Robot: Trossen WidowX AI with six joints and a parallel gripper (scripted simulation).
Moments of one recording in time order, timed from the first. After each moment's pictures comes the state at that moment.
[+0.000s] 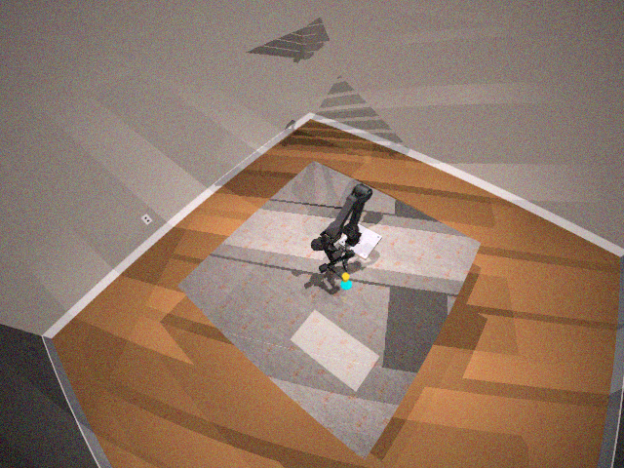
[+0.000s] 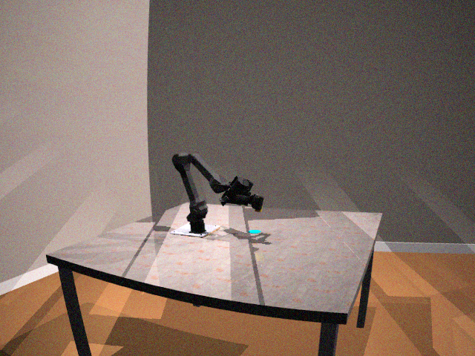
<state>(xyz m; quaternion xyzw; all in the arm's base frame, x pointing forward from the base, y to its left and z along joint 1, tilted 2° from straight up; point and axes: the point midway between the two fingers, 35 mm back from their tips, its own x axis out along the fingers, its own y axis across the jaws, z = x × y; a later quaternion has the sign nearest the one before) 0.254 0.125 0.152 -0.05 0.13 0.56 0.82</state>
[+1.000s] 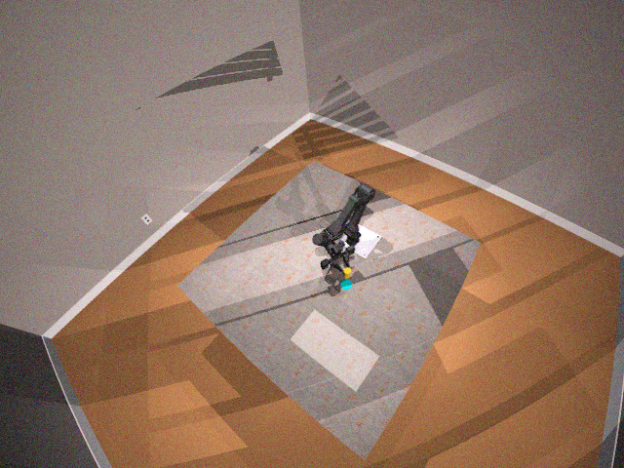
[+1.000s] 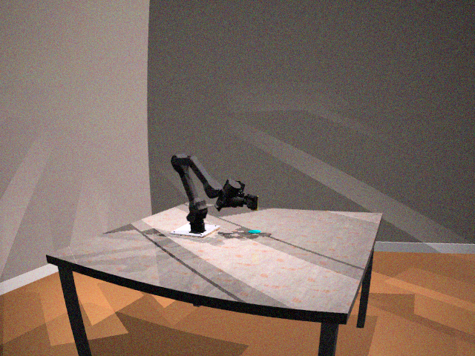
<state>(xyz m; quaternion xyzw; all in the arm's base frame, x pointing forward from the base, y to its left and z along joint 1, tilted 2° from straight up) 0.230 0.114 0.155 -0.04 0.05 0.58 0.81</state>
